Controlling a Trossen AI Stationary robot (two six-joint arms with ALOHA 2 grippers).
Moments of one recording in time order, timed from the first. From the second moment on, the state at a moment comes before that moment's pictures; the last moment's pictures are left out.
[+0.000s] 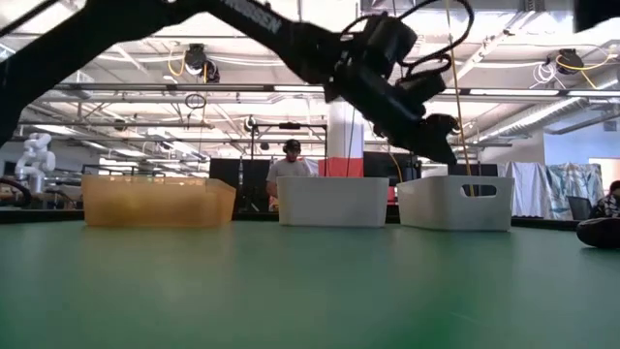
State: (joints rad) left arm 0.13 2.36 1.90 -0.02 -0.23 0.31; right arm 0.80 1.81 1.30 -1.42 0.28 1.50
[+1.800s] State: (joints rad) left arm -0.10 2.66 2.01 0.21 0.17 0.14; right arm 1.26 1.75 1.30 -1.13 0.38 2.10
